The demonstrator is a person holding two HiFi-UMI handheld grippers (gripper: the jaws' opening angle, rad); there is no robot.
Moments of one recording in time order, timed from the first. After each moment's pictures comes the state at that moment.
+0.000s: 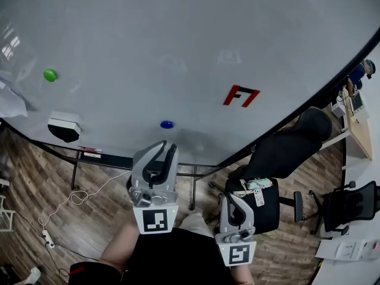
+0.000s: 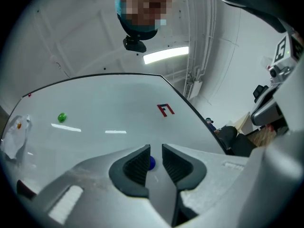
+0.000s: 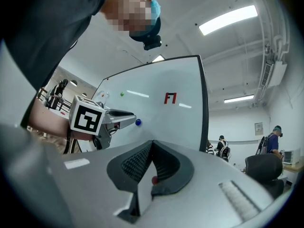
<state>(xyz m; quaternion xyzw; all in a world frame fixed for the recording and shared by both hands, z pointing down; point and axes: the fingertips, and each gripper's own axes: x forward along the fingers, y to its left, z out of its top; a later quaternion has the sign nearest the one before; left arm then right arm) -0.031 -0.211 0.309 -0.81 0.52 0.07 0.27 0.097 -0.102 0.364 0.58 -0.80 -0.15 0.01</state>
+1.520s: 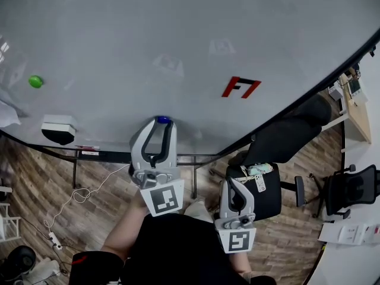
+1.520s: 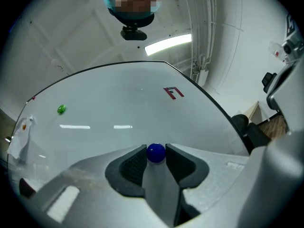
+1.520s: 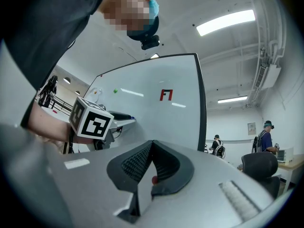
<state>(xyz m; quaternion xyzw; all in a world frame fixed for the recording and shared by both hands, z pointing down) -0.034 -0.260 0.318 -0.78 0.57 0.04 0.26 0.099 -0.124 0.369 0.61 -0.78 -0.14 0.01</state>
